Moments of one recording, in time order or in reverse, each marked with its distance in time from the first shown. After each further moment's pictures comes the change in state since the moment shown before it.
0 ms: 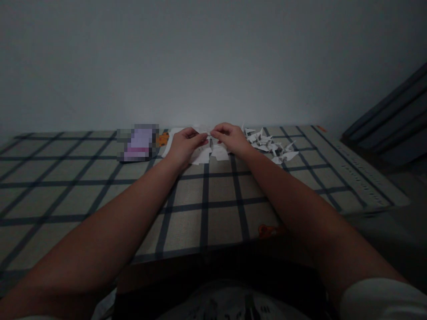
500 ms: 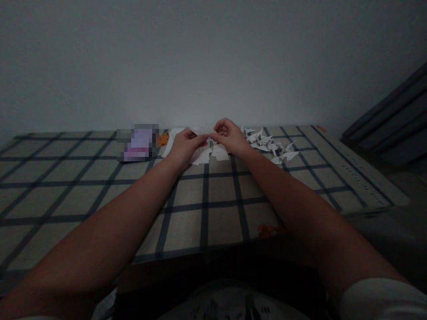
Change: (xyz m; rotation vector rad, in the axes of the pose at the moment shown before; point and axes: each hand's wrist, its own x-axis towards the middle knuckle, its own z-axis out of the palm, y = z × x) left_hand 0.000 0.000 0.001 -0.014 0.005 -0.030; right_hand 0.003 0.005 0.005 0.098 0.024 -0.036
